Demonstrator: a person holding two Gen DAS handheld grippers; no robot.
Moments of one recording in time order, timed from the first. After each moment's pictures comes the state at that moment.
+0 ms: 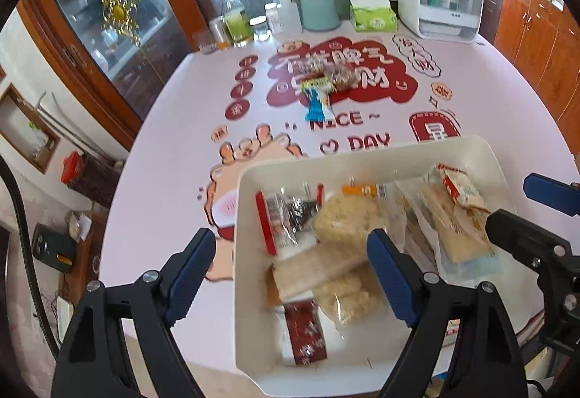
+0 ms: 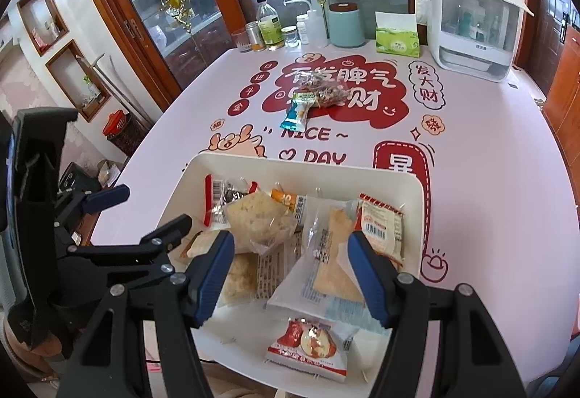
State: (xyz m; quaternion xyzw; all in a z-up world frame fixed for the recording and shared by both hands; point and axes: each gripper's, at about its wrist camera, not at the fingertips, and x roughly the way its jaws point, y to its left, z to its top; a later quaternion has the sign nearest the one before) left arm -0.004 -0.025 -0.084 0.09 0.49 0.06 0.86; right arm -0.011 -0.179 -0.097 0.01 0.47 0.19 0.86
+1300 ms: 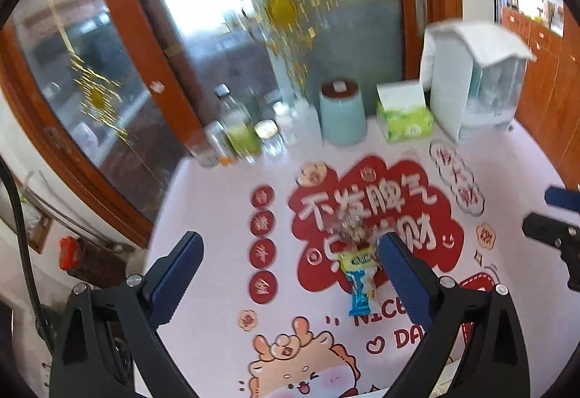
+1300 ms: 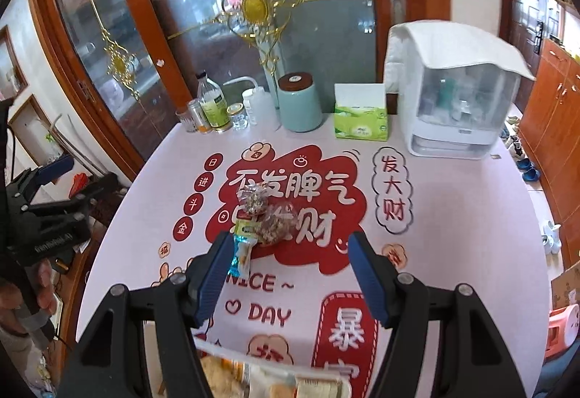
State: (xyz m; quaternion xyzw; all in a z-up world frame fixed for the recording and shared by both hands) left arm 0.269 0.019 -0.008 0.11 0.42 0.02 0.90; right arm 0.226 -0.191 -0.027 0.03 0.44 0.13 0.89
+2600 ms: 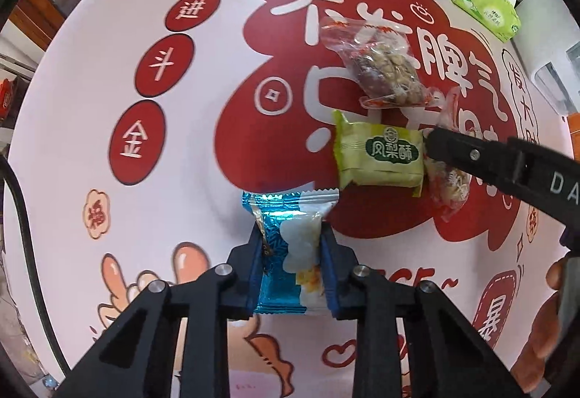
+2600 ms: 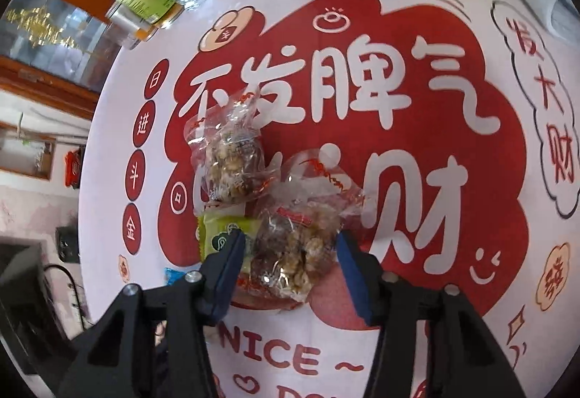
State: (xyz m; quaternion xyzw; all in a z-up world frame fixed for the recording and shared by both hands) left arm 0.314 0.049 -0.257 -0.09 0.65 0.05 0.75; right arm 0.377 -0.109 -0.245 0.09 0.64 0.15 0.75
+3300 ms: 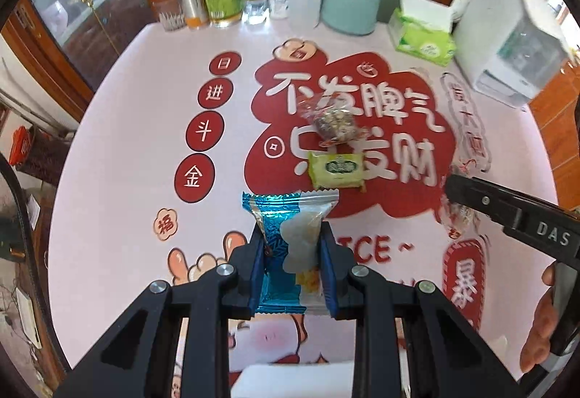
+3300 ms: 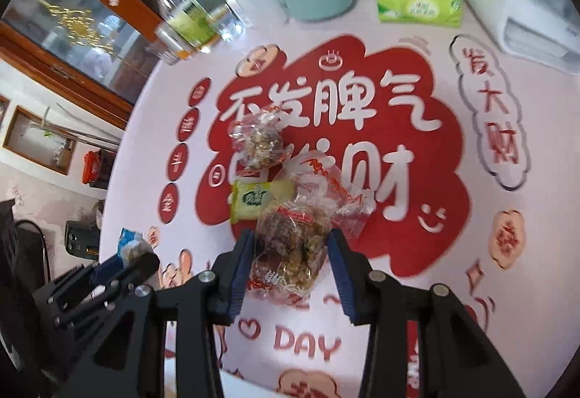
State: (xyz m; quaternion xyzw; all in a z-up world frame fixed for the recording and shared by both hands) left arm 0.259 0.039 -0.127 -0.03 0.57 0.02 0.82; right arm 0.306 -0.157 -0.164 0.10 0.57 0.18 0.79
